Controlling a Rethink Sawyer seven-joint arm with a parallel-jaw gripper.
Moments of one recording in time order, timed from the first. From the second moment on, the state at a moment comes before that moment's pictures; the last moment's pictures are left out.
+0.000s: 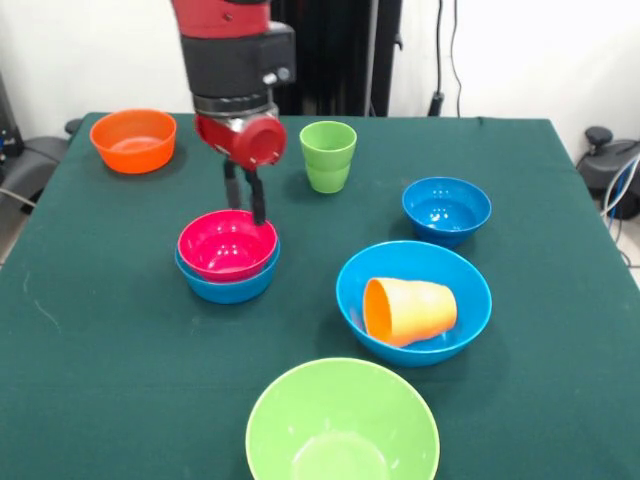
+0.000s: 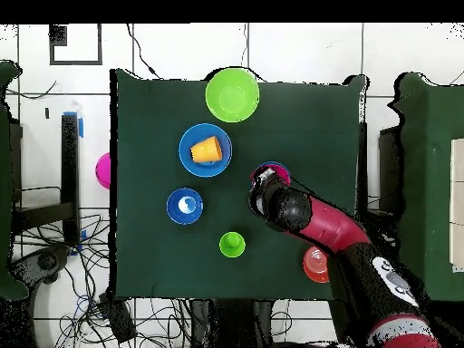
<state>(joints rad) -0.60 -0.58 0.23 1.85 -0.01 0.14 2.26</state>
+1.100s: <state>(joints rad) -0.62 -0.47 0.43 1.85 0.03 0.08 2.26</state>
